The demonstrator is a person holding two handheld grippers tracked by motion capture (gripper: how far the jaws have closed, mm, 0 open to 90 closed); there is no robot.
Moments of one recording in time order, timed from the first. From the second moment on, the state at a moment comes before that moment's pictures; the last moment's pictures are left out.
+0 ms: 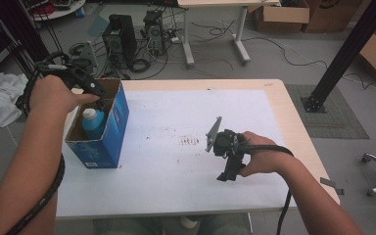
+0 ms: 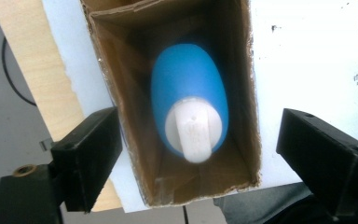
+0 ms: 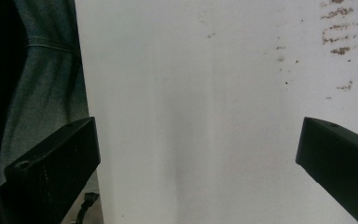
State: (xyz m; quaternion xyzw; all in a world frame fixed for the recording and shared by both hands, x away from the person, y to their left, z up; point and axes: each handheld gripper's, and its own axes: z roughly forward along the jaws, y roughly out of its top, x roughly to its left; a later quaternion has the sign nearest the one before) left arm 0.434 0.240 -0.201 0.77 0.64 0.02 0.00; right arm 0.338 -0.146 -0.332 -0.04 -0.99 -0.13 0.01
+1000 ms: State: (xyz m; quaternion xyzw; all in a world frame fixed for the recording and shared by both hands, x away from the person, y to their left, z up) left arm 0.419 0.151 -0.170 0.88 0.47 0.01 0.01; right arm 0.338 -0.152 -0.331 -0.05 -0.99 -0.13 0.01
